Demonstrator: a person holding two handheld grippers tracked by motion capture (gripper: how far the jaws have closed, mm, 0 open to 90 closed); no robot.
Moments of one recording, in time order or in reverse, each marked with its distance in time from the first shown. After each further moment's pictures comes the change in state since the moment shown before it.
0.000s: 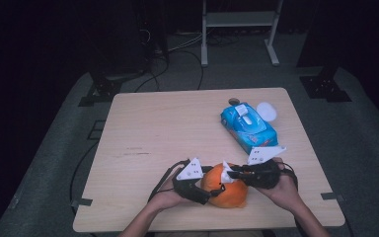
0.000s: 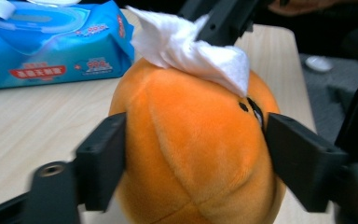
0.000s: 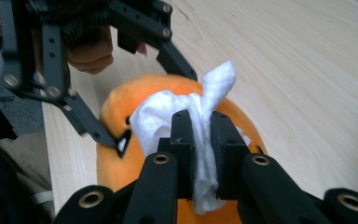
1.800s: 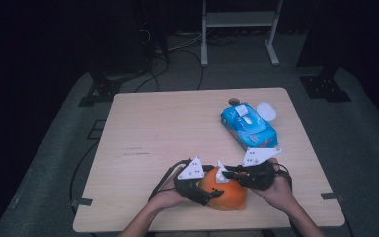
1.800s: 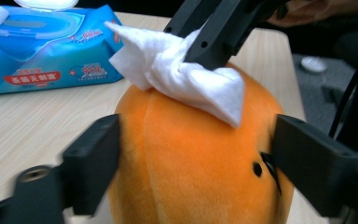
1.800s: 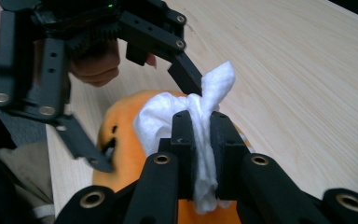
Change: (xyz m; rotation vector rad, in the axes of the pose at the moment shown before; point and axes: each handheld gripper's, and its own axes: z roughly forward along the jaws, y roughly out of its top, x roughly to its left) left arm -0.004 0.003 -0.001 0.015 0.010 0.046; right arm 0.011 0.010 0.008 -0.023 -0.008 -0.033
